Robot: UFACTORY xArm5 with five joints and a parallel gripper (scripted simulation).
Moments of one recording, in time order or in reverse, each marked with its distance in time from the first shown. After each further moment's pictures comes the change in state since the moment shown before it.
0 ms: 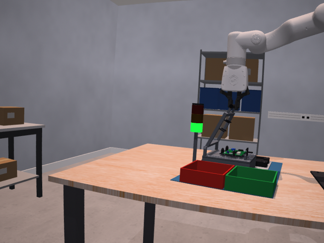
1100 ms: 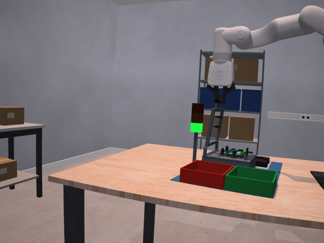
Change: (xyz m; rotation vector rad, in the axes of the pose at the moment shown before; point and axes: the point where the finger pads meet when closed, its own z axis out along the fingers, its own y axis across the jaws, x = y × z) arm -0.001 -0.058 -0.019 0.001 0.000 0.000
